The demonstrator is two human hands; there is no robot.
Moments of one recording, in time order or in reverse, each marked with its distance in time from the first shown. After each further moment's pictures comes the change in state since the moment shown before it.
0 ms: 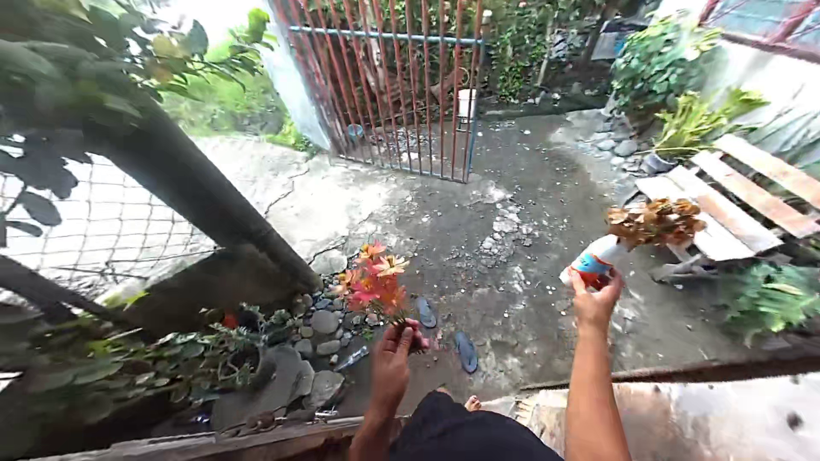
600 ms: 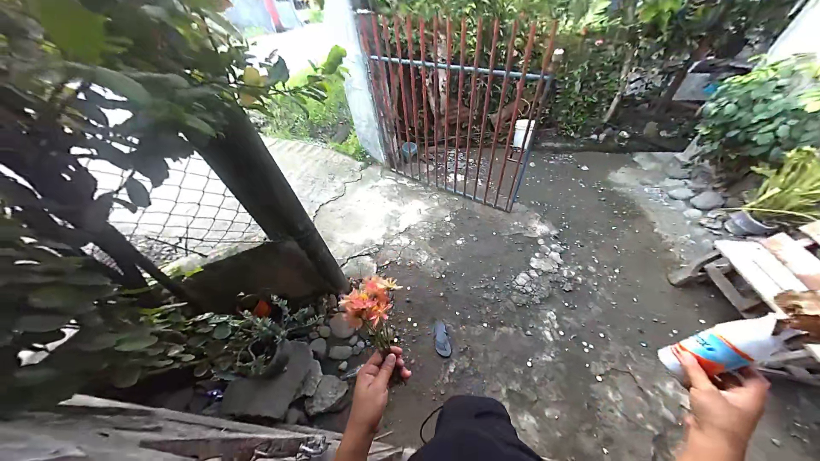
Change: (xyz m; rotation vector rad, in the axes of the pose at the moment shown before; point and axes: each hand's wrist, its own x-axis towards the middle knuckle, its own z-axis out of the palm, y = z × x) left_hand 0.043 -0.031 -0.031 -0.026 0.259 -0.144; right_hand 0.081 0.012 -0.040 0.032 0.020 0.063
